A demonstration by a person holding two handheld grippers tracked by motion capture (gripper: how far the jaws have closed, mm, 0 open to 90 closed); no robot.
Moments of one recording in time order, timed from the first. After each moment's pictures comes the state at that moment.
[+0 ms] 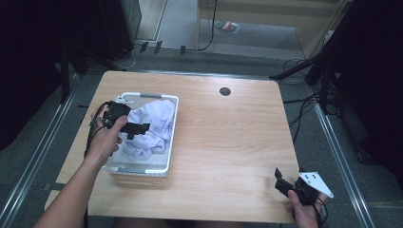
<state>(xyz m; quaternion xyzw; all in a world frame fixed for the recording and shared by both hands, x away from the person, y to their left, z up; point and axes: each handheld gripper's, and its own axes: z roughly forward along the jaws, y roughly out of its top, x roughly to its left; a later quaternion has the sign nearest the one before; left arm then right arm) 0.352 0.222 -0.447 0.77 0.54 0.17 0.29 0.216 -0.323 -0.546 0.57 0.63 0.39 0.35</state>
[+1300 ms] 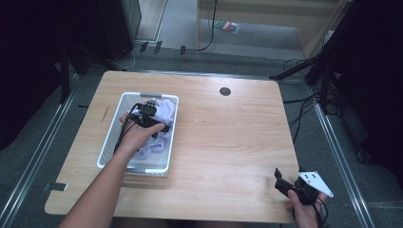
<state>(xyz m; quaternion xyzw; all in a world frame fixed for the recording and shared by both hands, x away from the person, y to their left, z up) 0.411 0.163 -0.510 0.77 0.60 0.13 0.15 0.217 -0.324 -0.546 0.57 0.63 0.39 0.35</state>
